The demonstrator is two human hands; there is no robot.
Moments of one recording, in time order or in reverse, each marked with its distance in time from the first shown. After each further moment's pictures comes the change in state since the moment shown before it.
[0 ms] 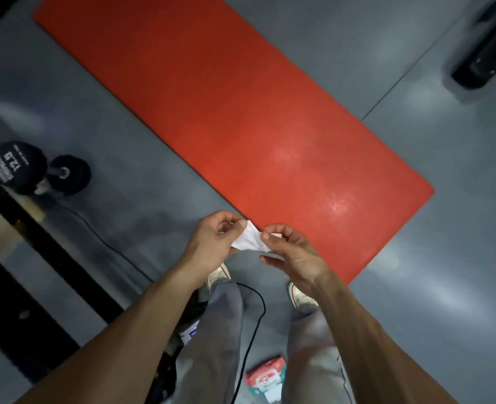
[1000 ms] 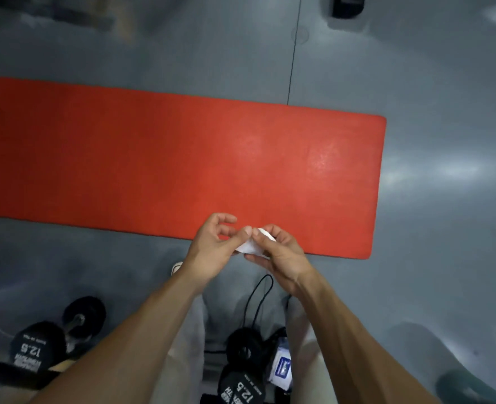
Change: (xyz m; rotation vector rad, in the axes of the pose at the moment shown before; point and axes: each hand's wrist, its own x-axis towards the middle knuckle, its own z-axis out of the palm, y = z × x) left_hand 0.095 0.133 0.013 0.445 -0.410 0.036; right_hand 0.042 -0.055 0.041 0.617 0.296 -0.247
